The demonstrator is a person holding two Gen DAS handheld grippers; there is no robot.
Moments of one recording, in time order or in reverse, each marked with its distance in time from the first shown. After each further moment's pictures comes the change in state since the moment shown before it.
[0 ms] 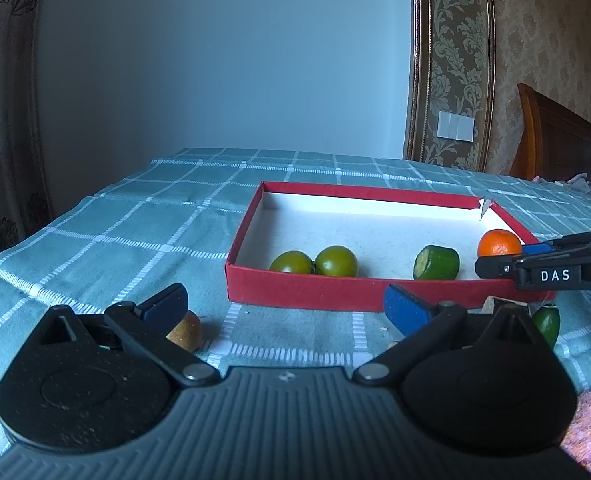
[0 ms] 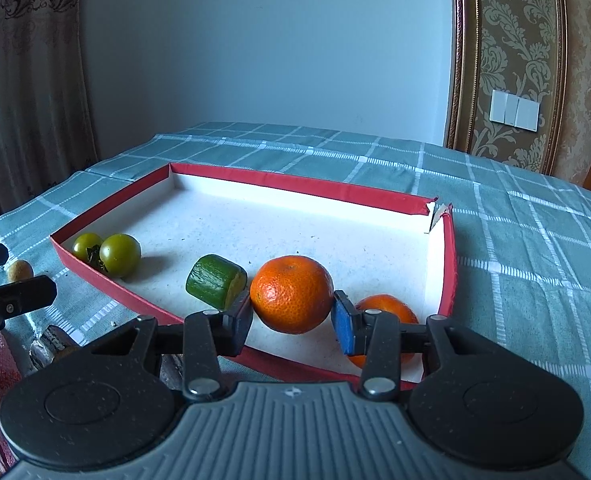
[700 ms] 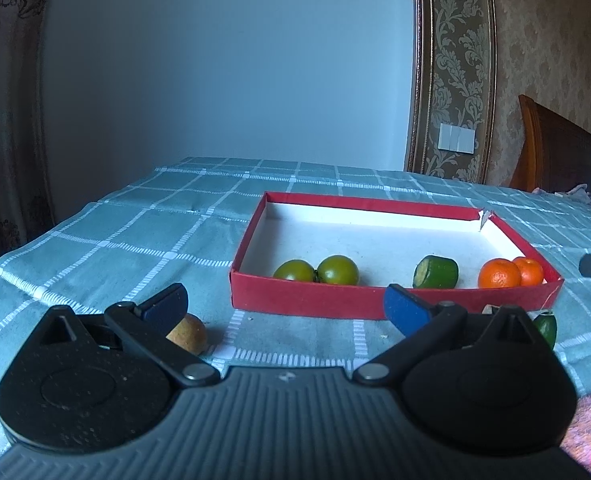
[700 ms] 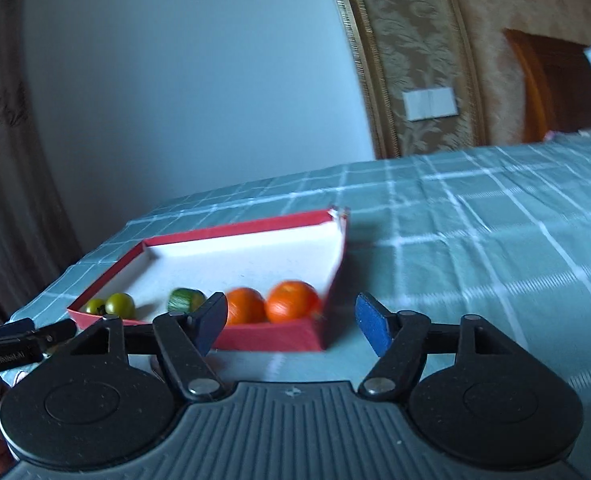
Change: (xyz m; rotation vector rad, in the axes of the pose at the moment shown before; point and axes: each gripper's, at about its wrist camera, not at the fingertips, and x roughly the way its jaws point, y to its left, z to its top) left arm -0.007 0.001 -0.001 -0.014 -0.040 0.005; right arm -0.092 -0.055 -0.048 0.313 -0.170 -0.057
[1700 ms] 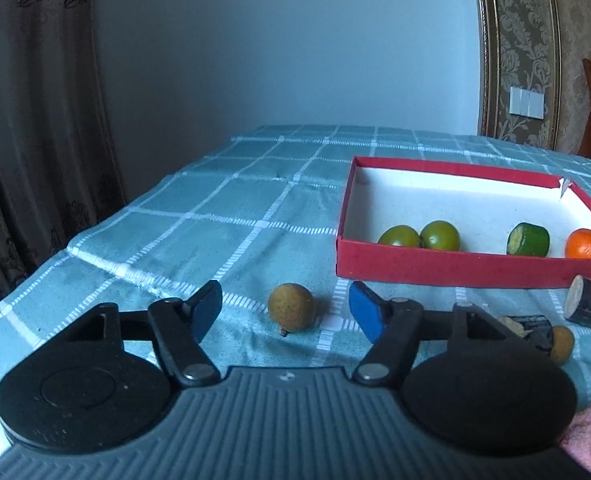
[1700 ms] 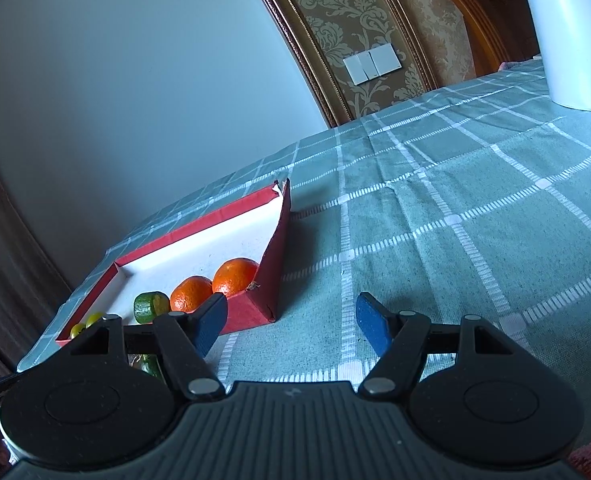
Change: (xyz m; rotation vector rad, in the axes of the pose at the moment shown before) left arm 0.013 0.030 -0.002 0.009 0.143 0.223; right arm 0.003 -0.041 -0.016 0.222 0.028 -0.014
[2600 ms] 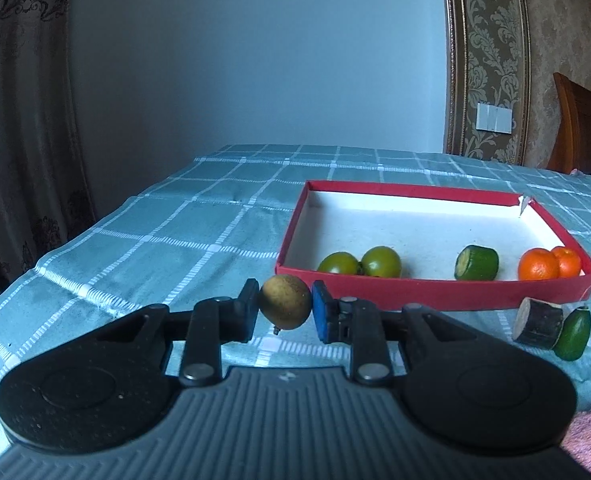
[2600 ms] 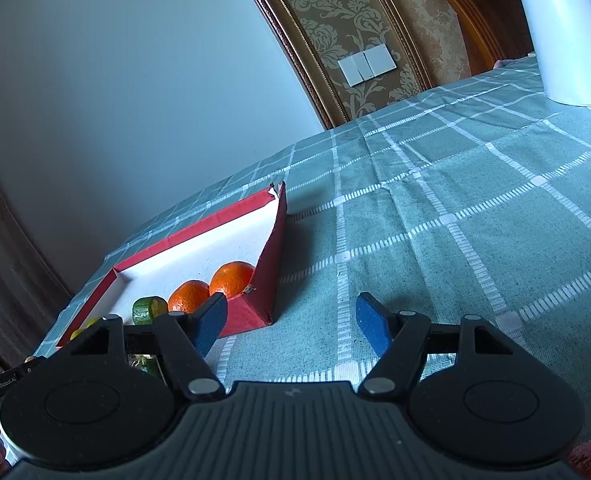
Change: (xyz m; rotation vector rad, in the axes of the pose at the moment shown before) left arm -0.019 -0.025 0.009 0.018 -0.080 -0.100; right arm 0.000 -0.001 0.000 0.014 -0.005 -0.003
